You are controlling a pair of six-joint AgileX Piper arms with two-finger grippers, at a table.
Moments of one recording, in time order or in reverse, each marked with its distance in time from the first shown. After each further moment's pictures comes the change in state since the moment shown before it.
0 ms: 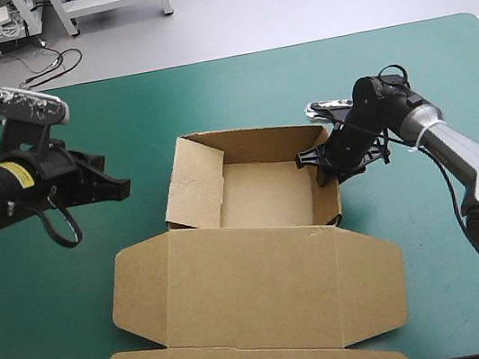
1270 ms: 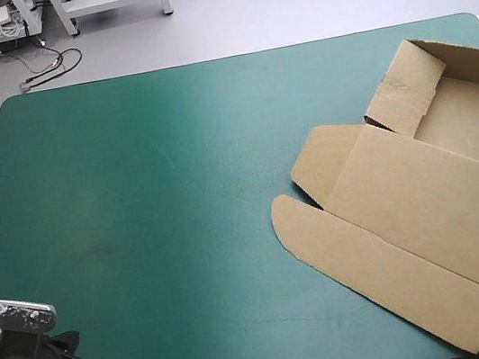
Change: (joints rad) left arm 0.000 -0.745 0.945 0.143 -0.031 -0.160; right arm -0.810 -0.139 0.003 -0.322 -0.121 -0.055
